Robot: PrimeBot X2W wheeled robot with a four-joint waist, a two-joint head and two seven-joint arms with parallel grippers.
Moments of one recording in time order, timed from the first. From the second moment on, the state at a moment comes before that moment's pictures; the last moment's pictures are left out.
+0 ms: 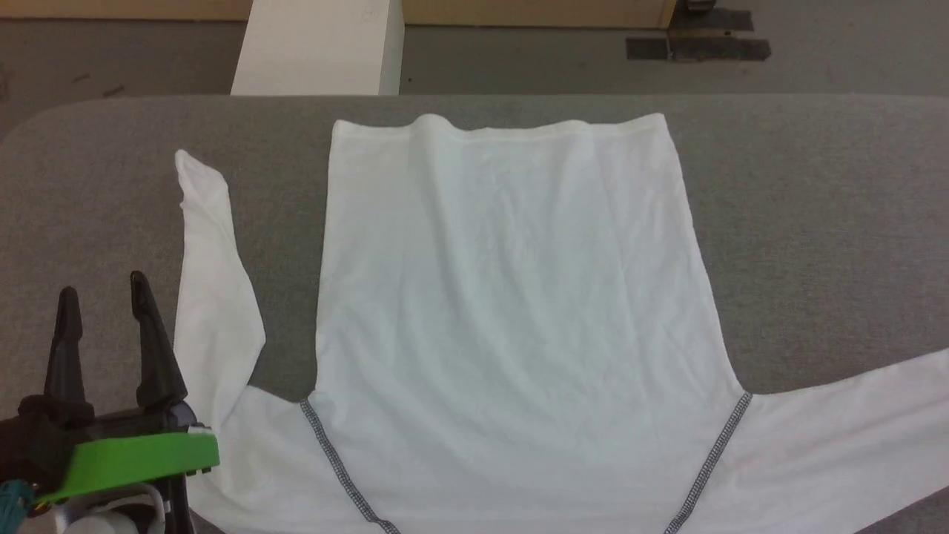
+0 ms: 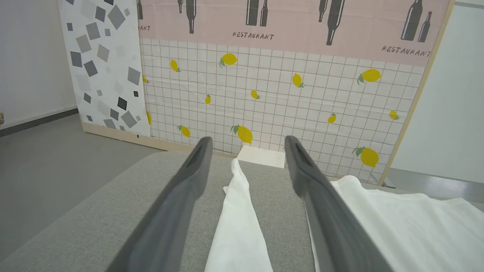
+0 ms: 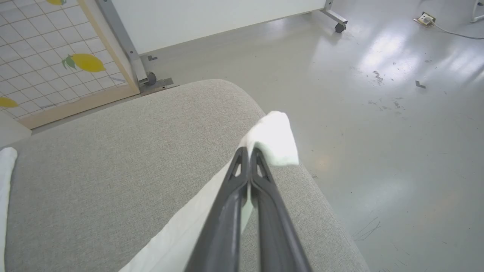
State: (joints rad) left arm -0.01 0.07 0.21 -0.18 -0.21 -0.06 -0.26; right arm -0.26 -0.43 -0.73 0.03 0.30 0.13 0.69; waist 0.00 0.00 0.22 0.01
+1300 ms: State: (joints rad) left arm 0.04 0.05 0.17 -0.13 -0.21 -0.06 -0.26; right arm -0.44 -0.05 0.69 0.31 0.56 0.13 0.57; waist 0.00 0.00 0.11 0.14
